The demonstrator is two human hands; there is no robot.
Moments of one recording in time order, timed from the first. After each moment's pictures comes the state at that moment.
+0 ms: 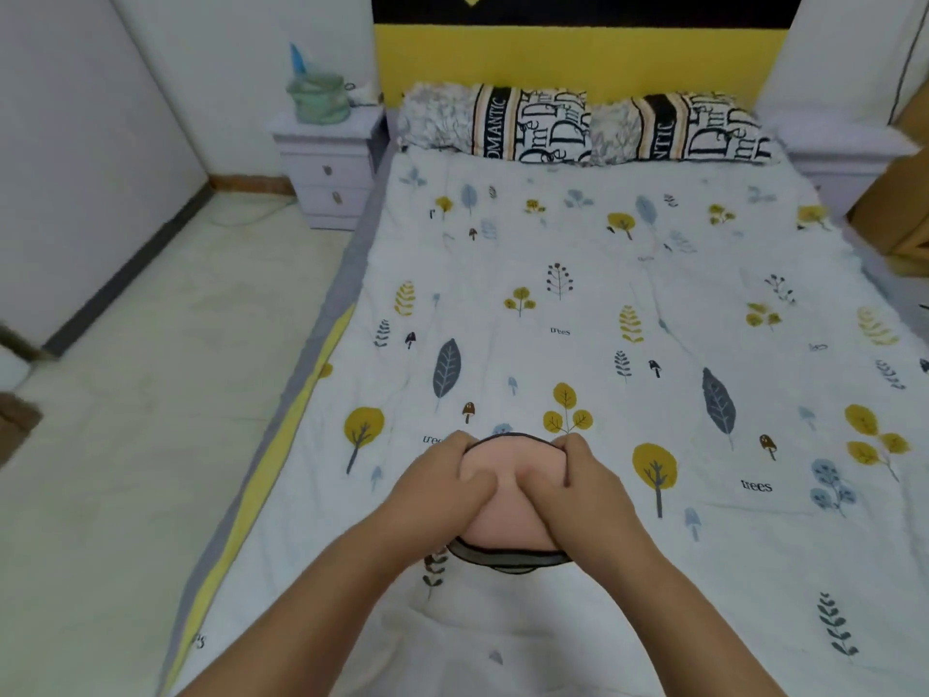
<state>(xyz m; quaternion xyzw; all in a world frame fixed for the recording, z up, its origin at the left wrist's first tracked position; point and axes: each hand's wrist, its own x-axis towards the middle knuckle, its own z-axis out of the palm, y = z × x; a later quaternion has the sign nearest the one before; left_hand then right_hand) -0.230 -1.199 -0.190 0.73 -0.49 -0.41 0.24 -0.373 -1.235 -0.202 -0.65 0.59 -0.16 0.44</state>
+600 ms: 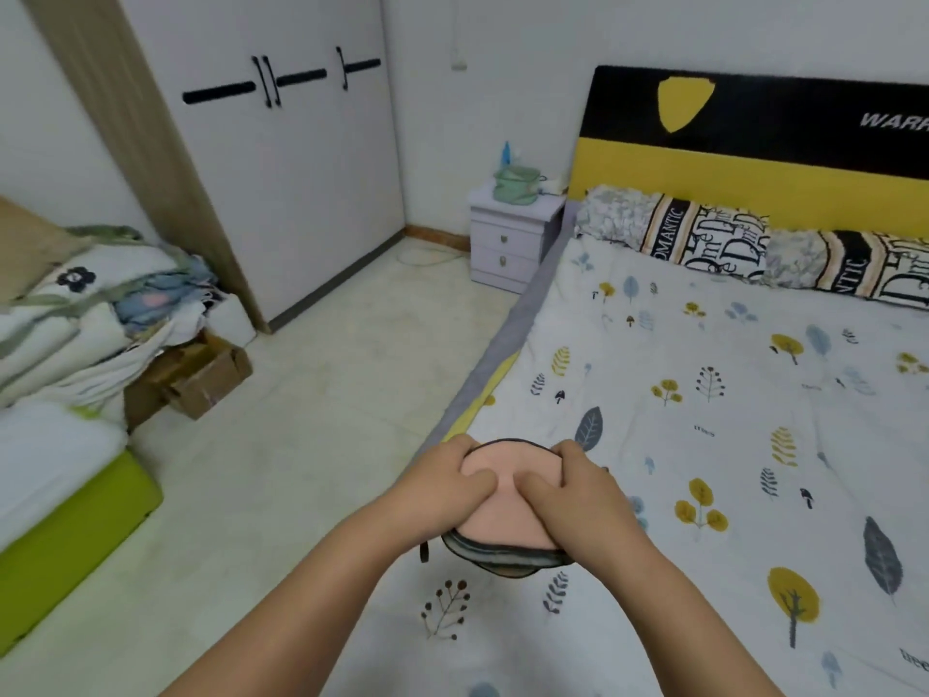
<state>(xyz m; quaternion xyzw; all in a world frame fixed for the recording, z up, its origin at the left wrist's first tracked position) -0.116 -1.046 -0.093 0.81 -0.37 -0.34 0.31 -0.240 -1.128 -0.101 -0.79 0.46 -0.09 0.41</state>
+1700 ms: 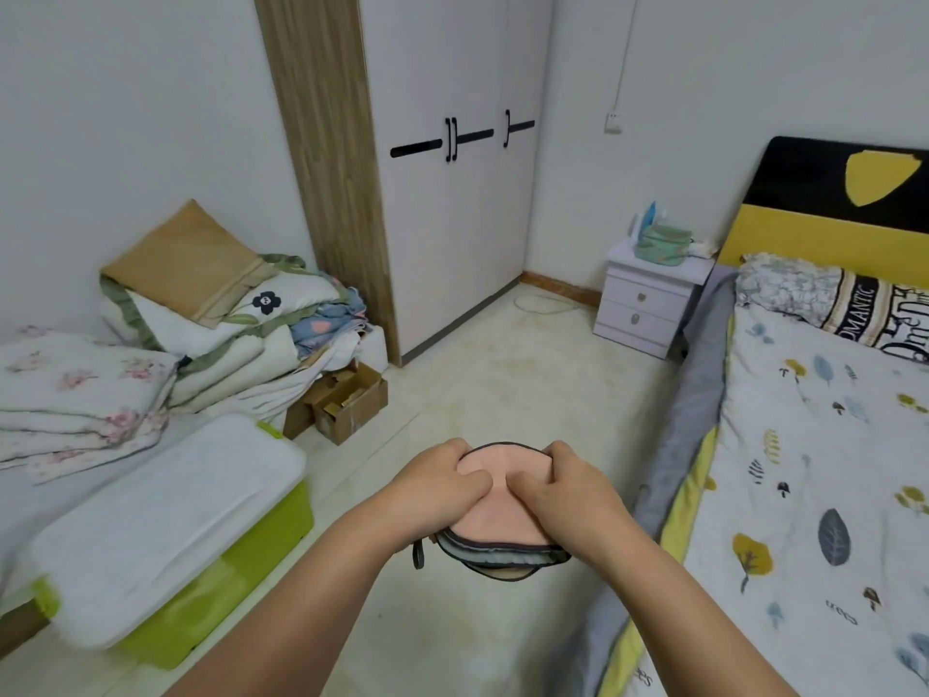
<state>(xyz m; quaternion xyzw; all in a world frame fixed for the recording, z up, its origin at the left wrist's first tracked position) 0.235 -0.786 -0.053 0.85 -0.31 -0.29 0.33 0.133 -0.892 -0.065 -0.85 0.37 -0.06 0.37</state>
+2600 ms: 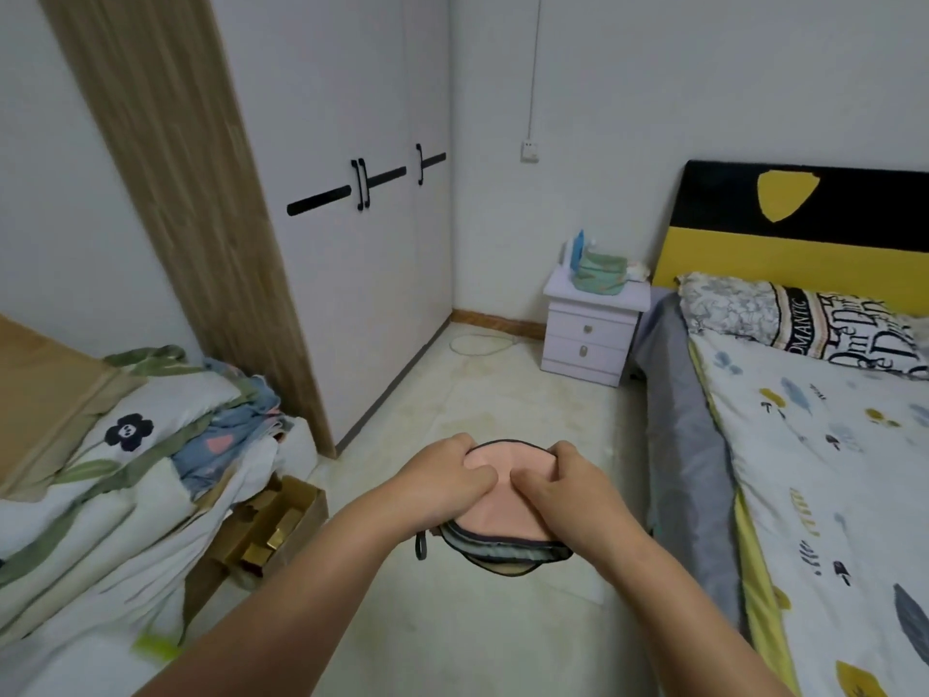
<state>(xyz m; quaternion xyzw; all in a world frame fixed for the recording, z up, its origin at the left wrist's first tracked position) 0.550 -0.995 -0.034 0.81 -0.44 -0.29 0.26 0.420 -1.062 -0.047 -0.77 0.48 -0.14 0.39</state>
